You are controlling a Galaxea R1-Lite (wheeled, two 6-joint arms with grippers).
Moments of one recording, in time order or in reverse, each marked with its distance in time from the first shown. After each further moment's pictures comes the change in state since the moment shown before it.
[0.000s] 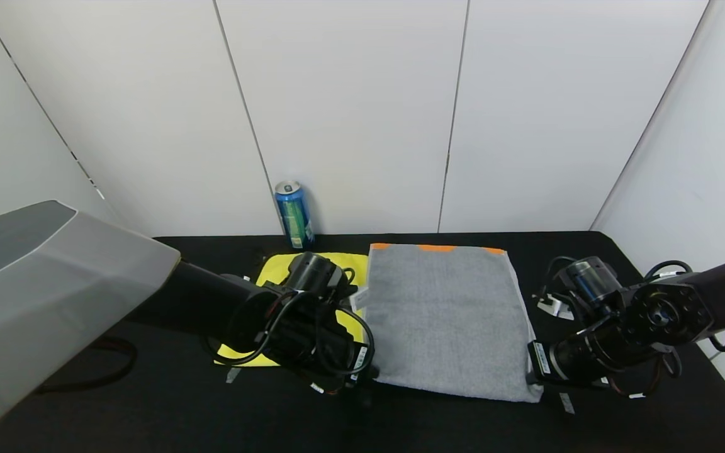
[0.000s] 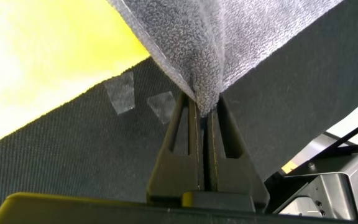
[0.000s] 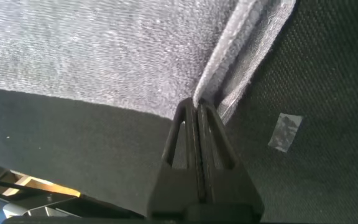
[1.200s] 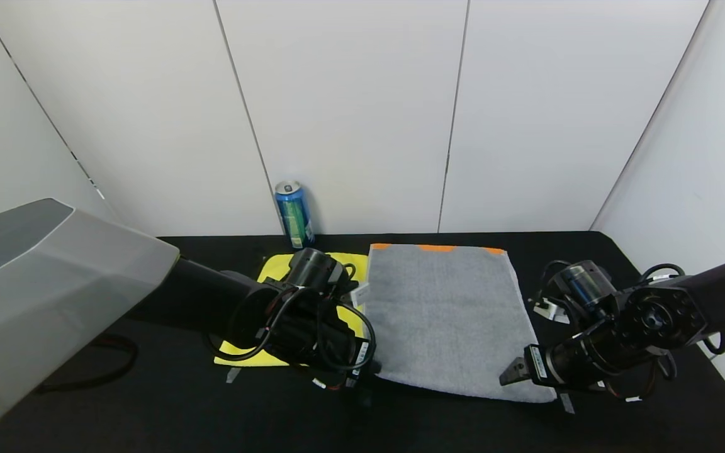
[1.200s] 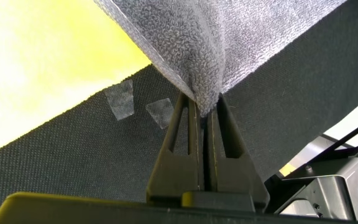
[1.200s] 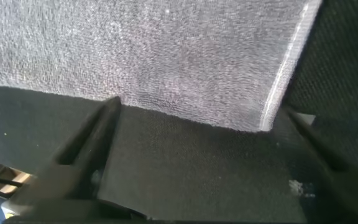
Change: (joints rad) left arm 0.001 0.004 -0.022 0.001 -0.003 -0.003; right arm 0.013 0.017 0.004 -0.001 0.000 0.004
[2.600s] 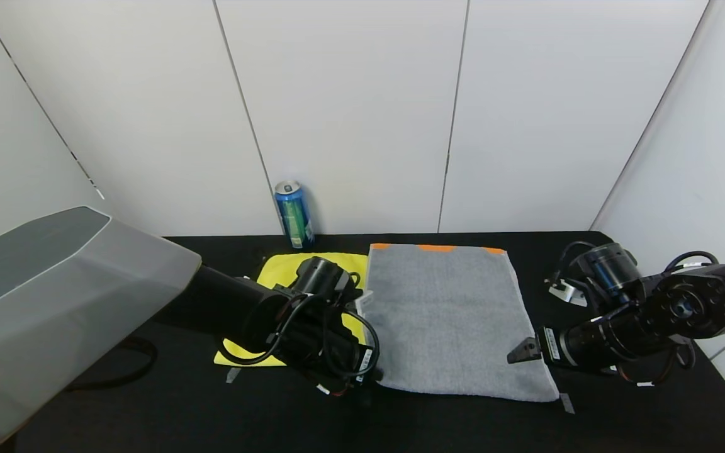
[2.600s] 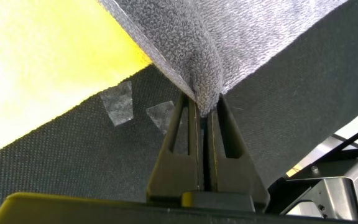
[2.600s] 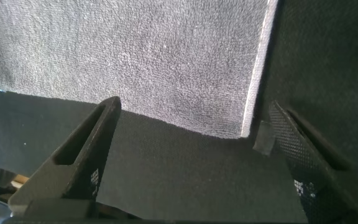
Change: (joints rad) left arm -0.008 0.040 -0.008 -0.001 0.001 0.001; right arm -0.047 -0.061 -0.002 -0.029 0.010 -0.013
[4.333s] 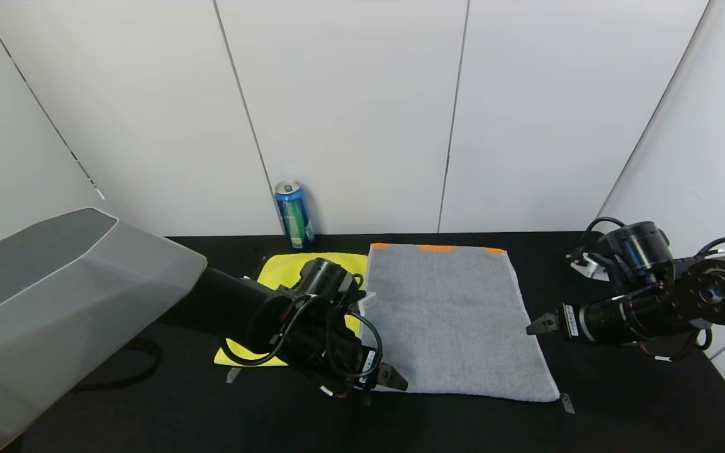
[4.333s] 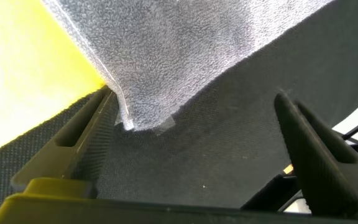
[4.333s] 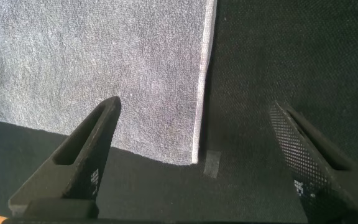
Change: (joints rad) left arm -0.009 0.011 -0.008 0.002 -0.007 -0.005; right arm -0.077 -0.045 -0.022 -0.064 -0.085 -0.103
